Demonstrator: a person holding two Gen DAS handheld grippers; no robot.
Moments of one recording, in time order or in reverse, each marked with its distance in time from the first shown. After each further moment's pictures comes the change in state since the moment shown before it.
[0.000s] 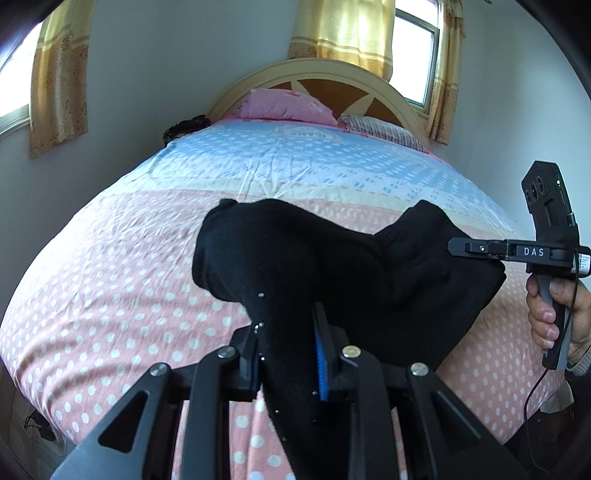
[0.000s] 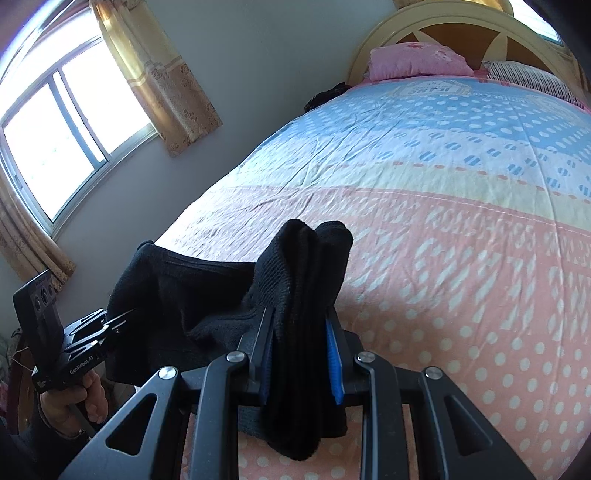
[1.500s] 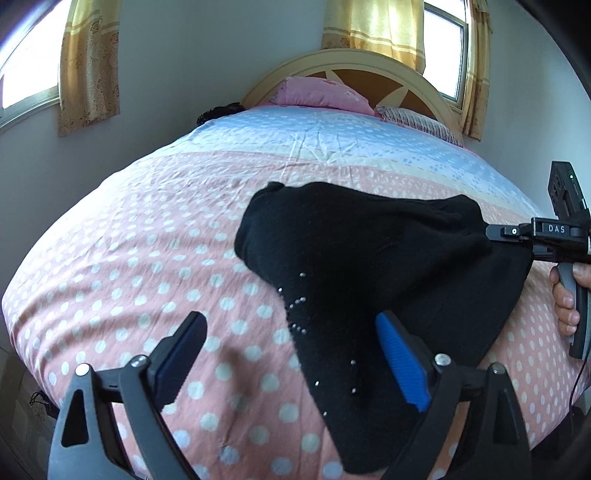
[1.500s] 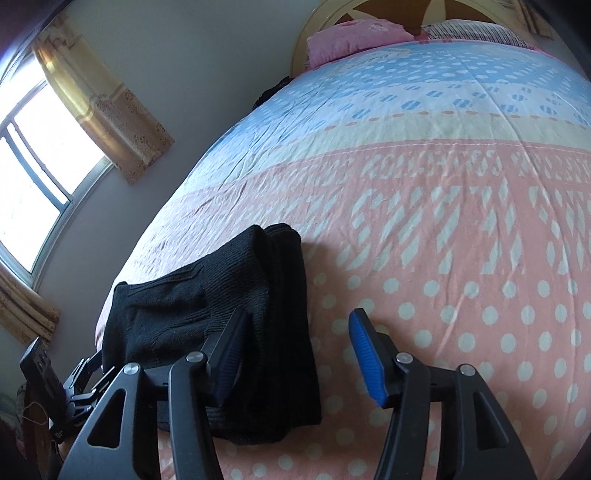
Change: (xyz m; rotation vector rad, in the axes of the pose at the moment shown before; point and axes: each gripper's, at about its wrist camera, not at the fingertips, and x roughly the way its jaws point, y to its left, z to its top) left arm 0.014 0.040 -0.051 -0.034 0.017 0.118; right arm 0.019 -0.053 -0.029 0.218 -0.016 -0.077
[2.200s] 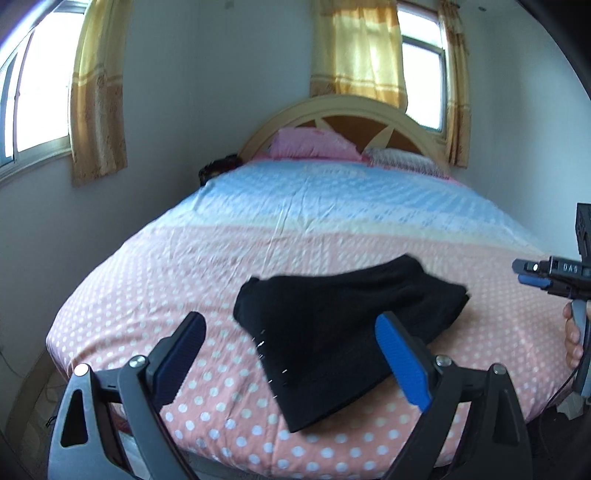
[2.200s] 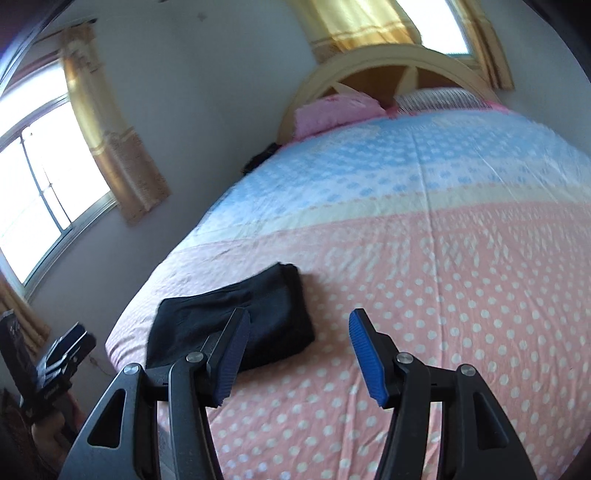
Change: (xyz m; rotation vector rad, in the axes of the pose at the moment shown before) left arm -0.100 -0.036 0.029 0.046 -0.195 0.011; right arm -0.164 0.053 -0.055 -0.065 -0.267 -0.111
